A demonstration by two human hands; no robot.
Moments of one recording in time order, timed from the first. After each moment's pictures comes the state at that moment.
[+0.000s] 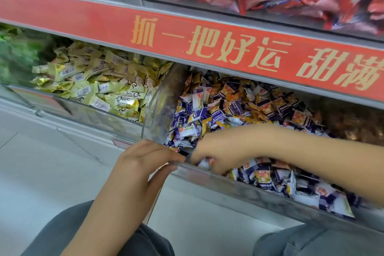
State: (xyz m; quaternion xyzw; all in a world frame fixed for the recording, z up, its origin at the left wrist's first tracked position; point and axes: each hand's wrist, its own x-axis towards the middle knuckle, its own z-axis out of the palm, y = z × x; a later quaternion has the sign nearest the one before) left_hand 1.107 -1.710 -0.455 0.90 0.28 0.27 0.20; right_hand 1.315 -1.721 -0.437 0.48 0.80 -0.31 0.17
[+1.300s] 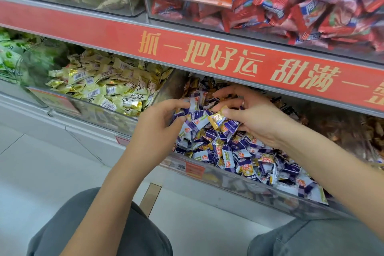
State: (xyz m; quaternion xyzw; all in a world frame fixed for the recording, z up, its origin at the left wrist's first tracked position) left_hand 1.157 -1.697 -0.419 0.76 0.40 0.29 0.42; right_hand 1.348 -1.761 -0.408 0.67 0.44 -0.40 -0.43
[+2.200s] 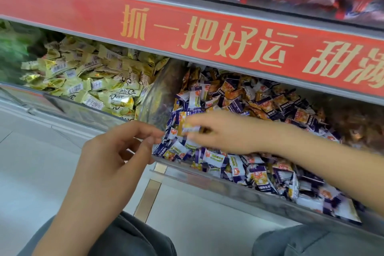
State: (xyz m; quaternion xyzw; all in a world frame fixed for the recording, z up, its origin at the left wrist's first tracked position) left_hand 1.110 -1.708 -0.427 0.74 0.44 0.31 0.40; right_hand 1.327 -1.725 -0.436 0.57 0.76 -0.30 -0.08
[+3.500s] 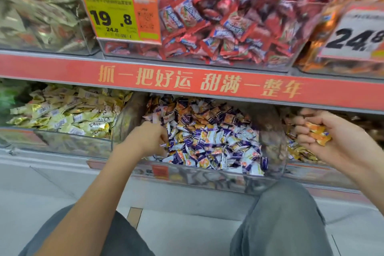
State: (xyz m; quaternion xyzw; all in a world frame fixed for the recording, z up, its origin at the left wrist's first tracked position) left_hand 1.209 -1.656 -0.447 0.94 0.30 -0.09 0.14; right_hand 1.421 -1.937 -0.370 0.52 0.07 -0.39 -0.76
